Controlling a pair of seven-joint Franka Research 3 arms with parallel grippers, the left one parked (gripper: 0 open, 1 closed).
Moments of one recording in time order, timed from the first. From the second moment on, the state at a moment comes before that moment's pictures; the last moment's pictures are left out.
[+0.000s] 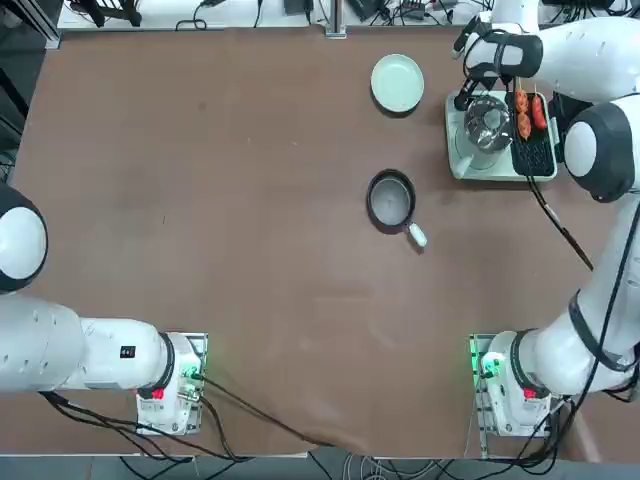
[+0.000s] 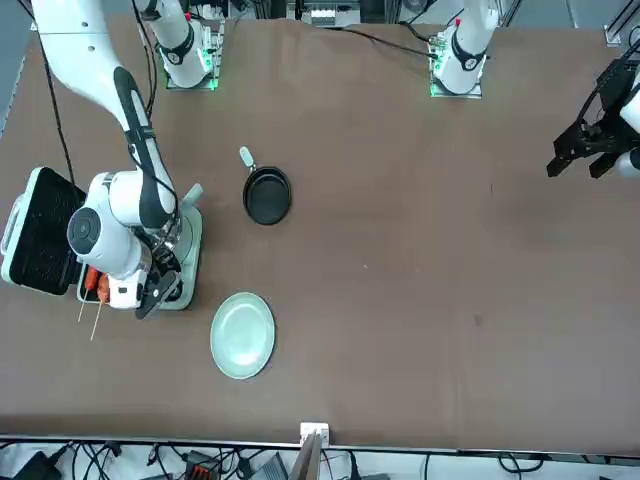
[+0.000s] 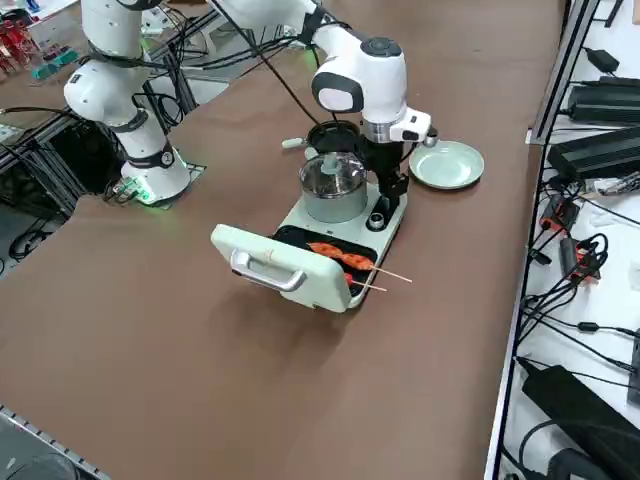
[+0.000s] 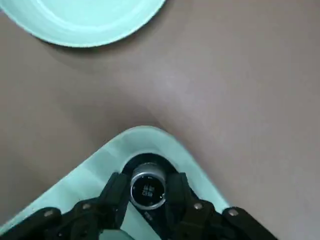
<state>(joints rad) 0.19 0.57 -0.10 -1.76 0.12 2.38 -0.87</state>
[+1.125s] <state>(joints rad) 0.18 0.58 -0.10 -1.74 0.12 2.36 -1.17</state>
